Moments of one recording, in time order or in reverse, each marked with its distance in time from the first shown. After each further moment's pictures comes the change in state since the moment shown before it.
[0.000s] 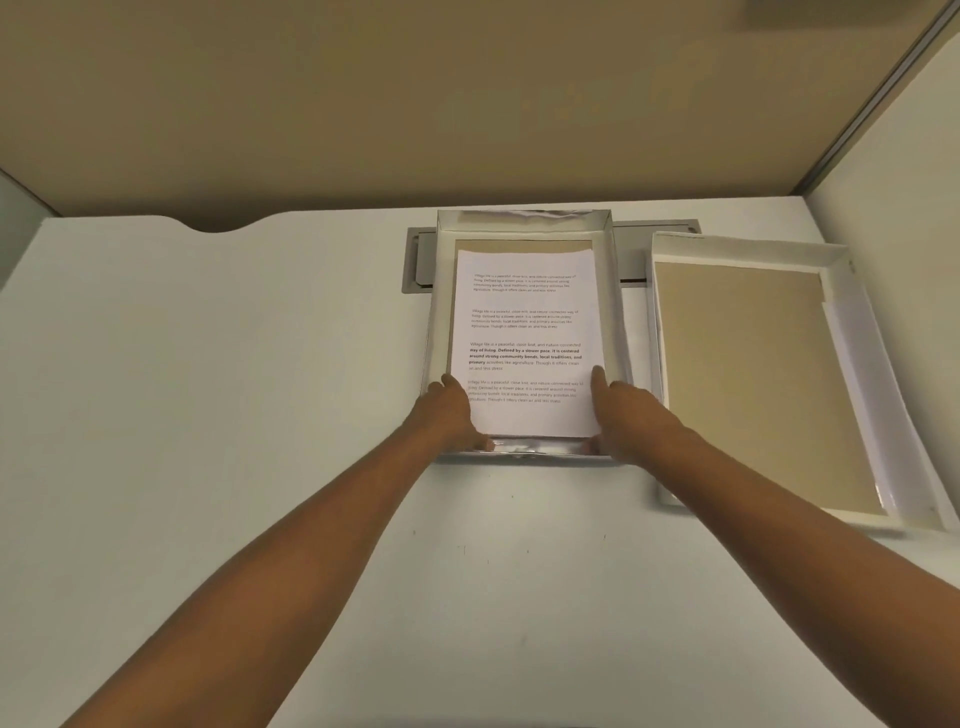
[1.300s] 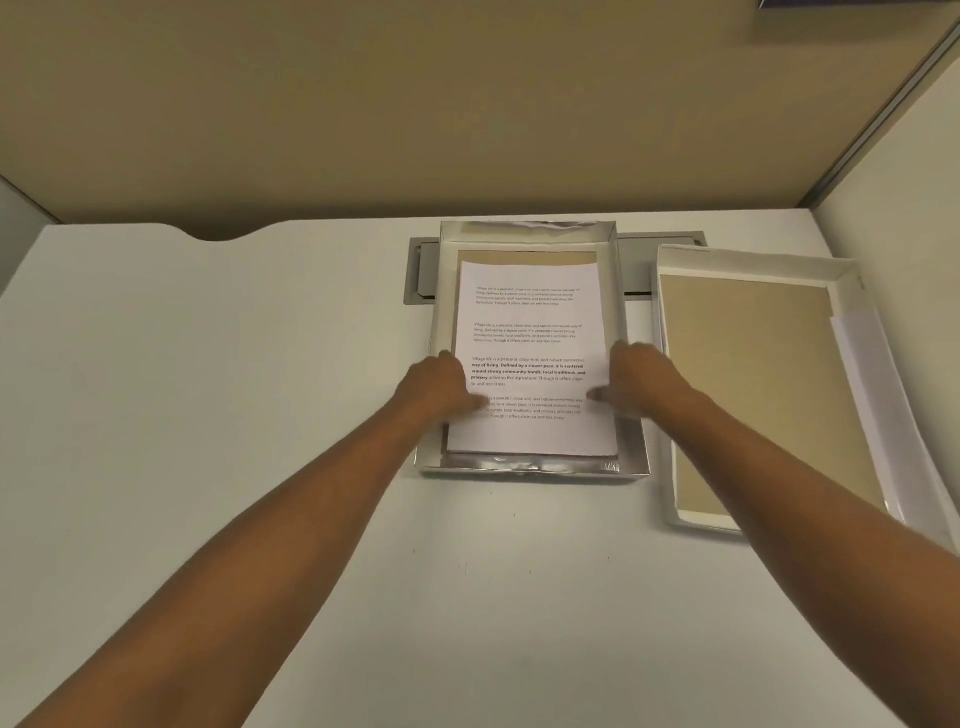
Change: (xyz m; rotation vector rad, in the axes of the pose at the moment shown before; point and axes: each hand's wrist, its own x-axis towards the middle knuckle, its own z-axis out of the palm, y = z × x) left_hand 0.018 0.006 -0.047 -0.002 0.119 0.035; right_hand 0.031 0.004 -0.054 0.199 0.087 0.128
